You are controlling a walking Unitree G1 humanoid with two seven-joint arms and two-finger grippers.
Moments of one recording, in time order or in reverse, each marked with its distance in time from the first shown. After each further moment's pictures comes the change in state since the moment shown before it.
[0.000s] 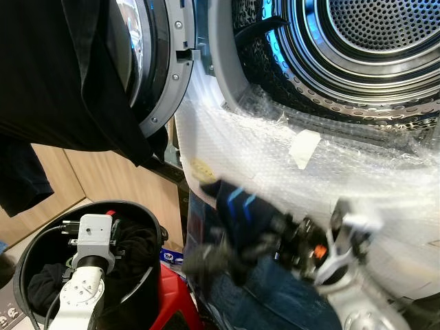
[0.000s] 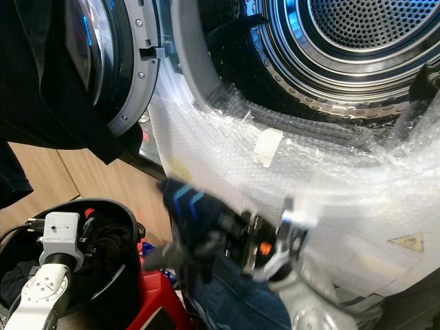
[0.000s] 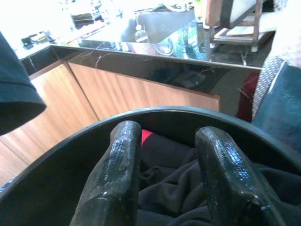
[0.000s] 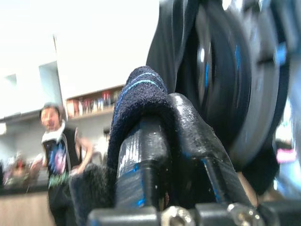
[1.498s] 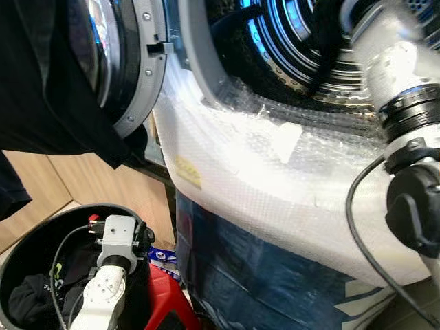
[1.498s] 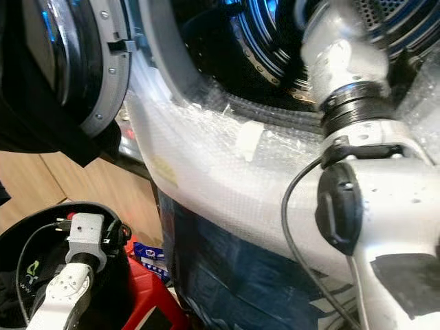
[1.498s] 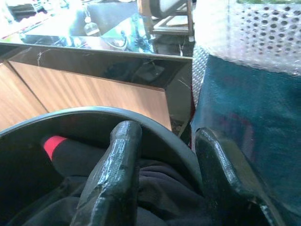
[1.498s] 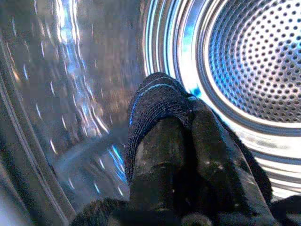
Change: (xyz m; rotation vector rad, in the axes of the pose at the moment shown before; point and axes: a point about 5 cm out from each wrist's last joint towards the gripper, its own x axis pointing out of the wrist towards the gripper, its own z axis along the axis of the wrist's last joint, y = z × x) left arm 0.003 -0.033 -0.006 -0.035 0.023 -0.120; right arm 0.135 -0.160 0.142 -0.590 0.195 -1.056
